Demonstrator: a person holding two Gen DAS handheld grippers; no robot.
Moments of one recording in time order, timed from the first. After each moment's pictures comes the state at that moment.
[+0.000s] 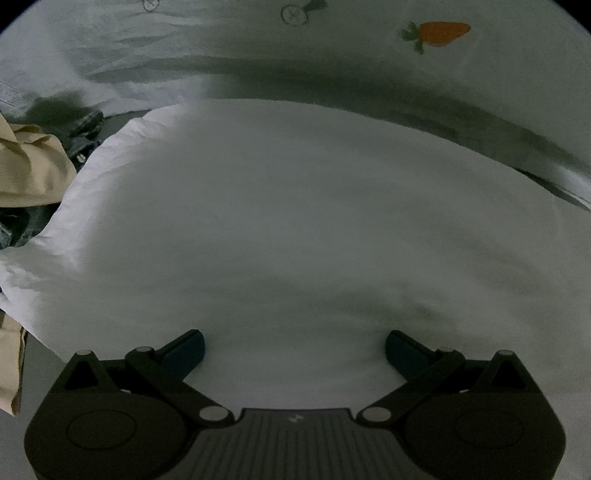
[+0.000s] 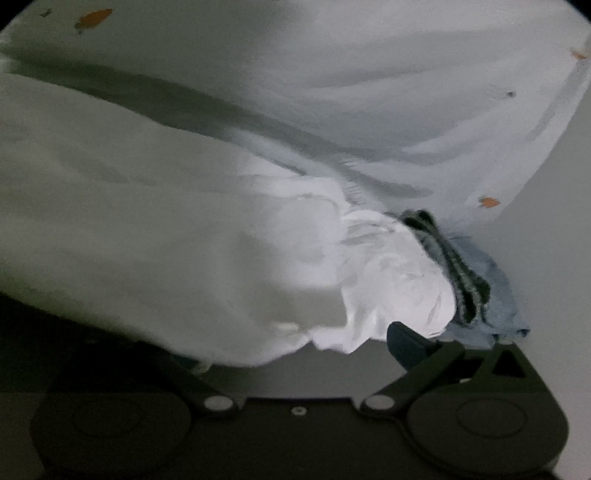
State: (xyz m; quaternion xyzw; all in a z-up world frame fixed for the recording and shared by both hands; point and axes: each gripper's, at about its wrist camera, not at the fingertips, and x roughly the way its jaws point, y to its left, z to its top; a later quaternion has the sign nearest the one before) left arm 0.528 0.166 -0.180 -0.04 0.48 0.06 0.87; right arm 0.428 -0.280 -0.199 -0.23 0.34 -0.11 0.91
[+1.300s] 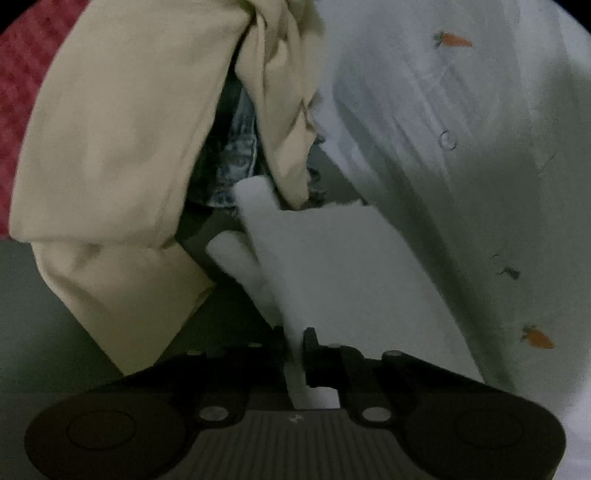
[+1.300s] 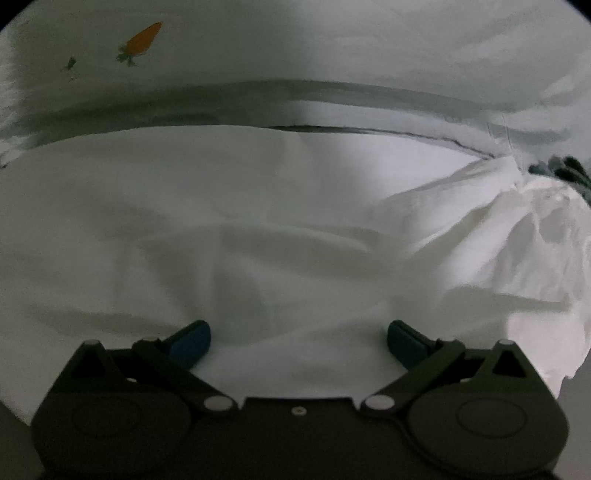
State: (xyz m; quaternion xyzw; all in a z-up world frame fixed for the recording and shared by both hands) left arm 0.426 0.364 -0.188 -0.40 0.28 0.18 0.85; right arm 0.492 -0.177 -0.207 -0.03 0.42 0.01 0.91
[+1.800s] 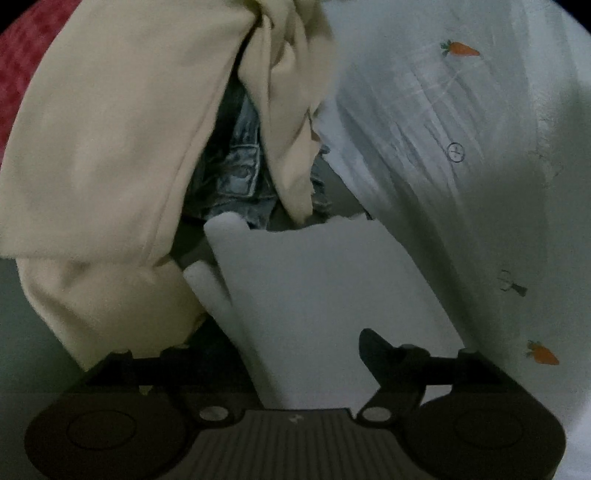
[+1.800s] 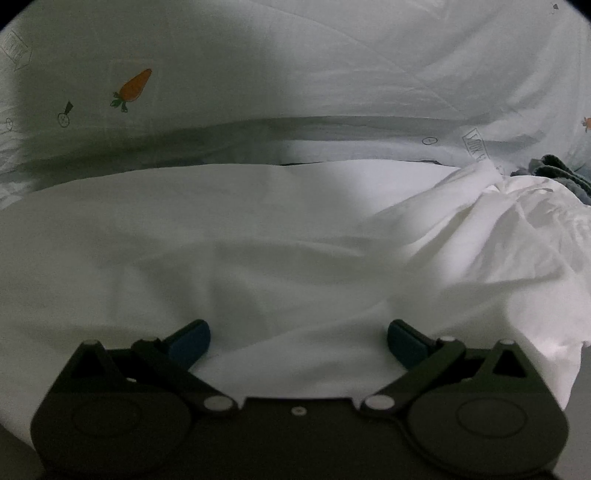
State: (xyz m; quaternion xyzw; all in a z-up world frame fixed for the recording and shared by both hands) left arm 0.452 0.369 -0.196 -0.41 0.26 0.20 0.85; right arm 0.457 -0.169 -0.227 0.00 0.32 0.00 0.95
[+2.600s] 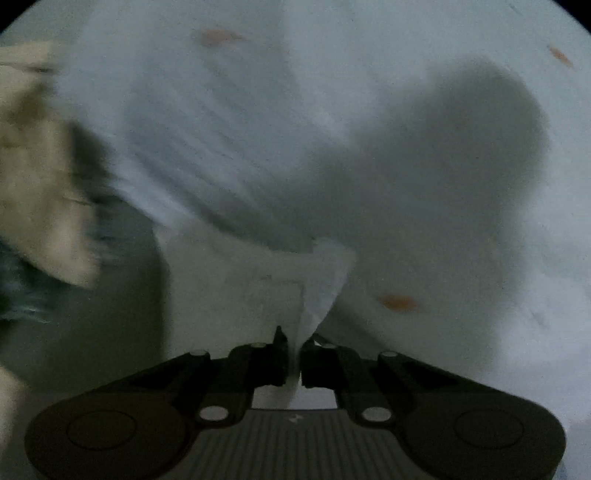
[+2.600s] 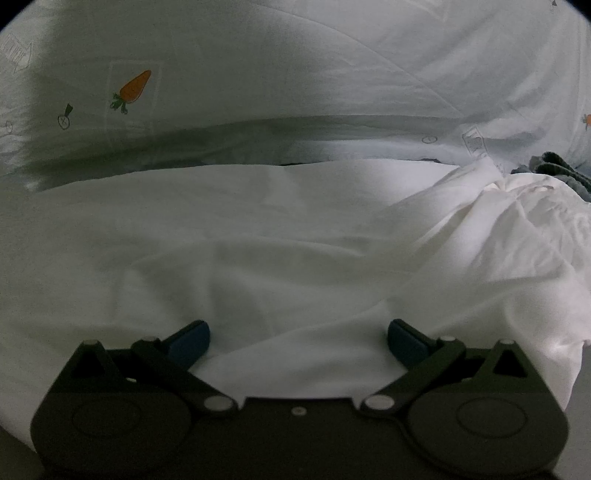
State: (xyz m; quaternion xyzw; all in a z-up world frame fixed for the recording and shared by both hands) left arm 0.515 0.252 -0.094 -0.26 0.27 -0.06 0.92; right arm 0.462 -0.171 -0.224 0.01 0.33 0.00 0.94
